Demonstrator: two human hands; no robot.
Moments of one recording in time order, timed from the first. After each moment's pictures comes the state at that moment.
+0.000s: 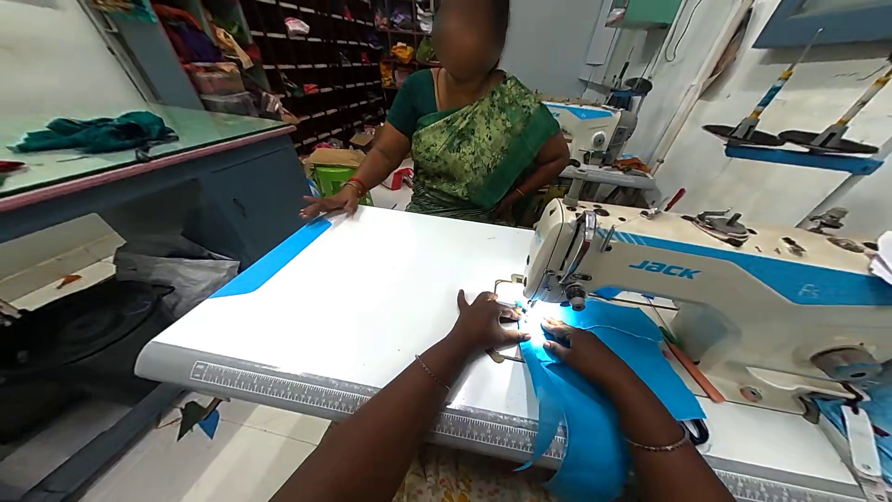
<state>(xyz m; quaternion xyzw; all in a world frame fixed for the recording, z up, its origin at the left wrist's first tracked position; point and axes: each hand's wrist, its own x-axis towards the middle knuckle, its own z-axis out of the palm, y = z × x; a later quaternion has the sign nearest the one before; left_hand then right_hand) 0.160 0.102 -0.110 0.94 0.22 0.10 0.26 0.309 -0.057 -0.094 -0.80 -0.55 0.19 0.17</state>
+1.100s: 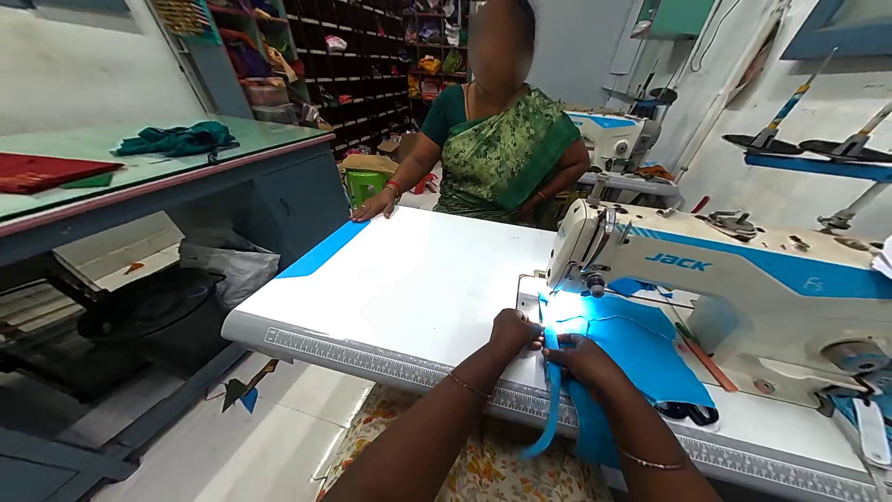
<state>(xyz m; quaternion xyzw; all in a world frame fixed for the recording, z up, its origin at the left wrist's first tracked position) 0.134 0.025 -0.075 0.64 0.42 0.14 0.62 0.228 -0.075 -0.079 -0.80 -0.26 0.37 0.40</state>
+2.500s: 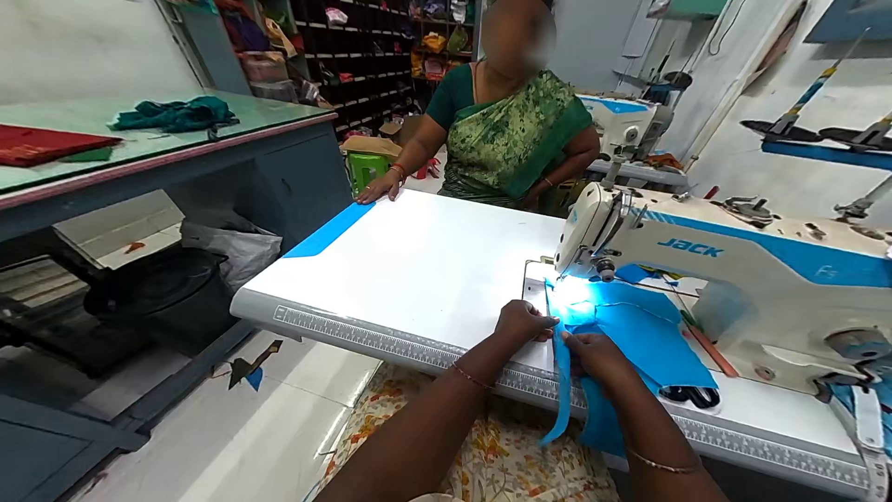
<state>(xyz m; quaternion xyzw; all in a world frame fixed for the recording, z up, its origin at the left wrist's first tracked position) 0.138 0.032 -0.103 0.65 0.38 0.14 0.64 0.222 -0.093 -0.084 -0.82 -0.27 0.33 0.39</state>
